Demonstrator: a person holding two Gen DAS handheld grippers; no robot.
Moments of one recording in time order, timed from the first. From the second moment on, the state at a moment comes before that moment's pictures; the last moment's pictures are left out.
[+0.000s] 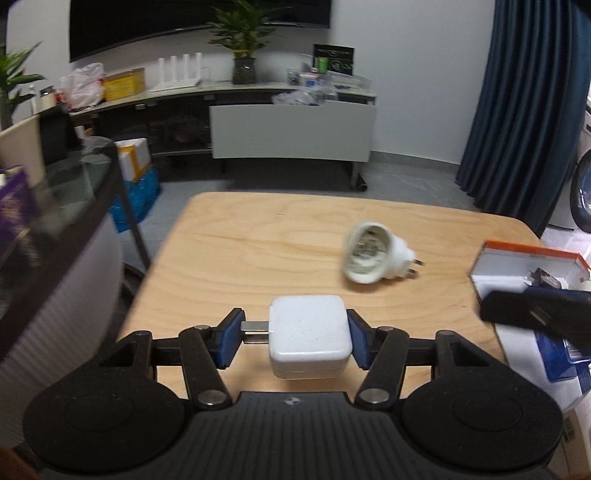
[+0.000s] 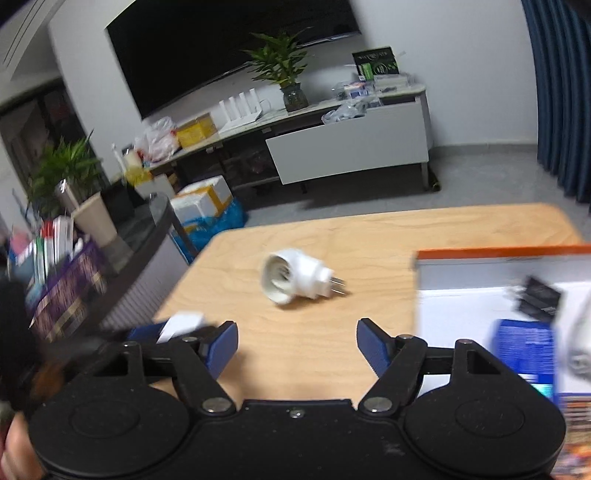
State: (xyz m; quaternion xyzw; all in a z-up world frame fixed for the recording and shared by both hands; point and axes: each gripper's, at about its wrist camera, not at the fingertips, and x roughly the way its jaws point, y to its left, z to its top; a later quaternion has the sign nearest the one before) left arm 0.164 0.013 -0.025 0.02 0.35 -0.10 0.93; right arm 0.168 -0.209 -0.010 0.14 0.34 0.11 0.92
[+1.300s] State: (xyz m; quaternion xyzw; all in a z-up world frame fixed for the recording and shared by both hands) left arm 0.156 0.049 -0.018 -0.03 0.33 -0.11 0.94; right arm 0.210 -0.173 -0.020 -0.03 0.31 0.16 0.94
